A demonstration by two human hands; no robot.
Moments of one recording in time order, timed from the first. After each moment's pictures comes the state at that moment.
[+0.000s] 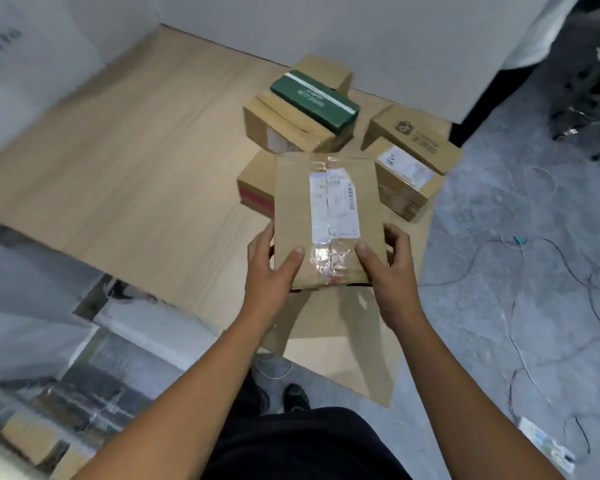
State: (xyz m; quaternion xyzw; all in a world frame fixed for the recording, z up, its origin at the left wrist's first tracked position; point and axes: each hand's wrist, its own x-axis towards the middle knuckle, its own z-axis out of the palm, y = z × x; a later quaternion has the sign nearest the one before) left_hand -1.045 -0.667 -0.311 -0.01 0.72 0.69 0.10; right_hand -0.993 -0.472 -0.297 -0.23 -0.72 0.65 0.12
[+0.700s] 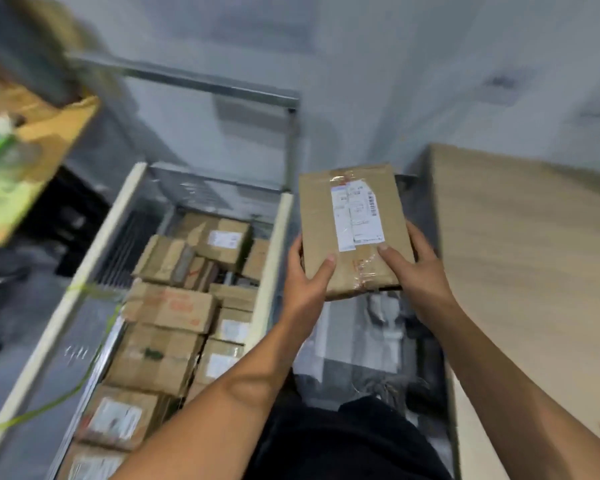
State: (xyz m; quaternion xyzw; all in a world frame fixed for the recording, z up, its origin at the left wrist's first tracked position) left_hand -0.934 -1.111 -0.350 -0.44 0.43 0.70 -0.36; right_hand -1.104 -1.033 -0.307 0.29 -0.76 0.48 -0.32
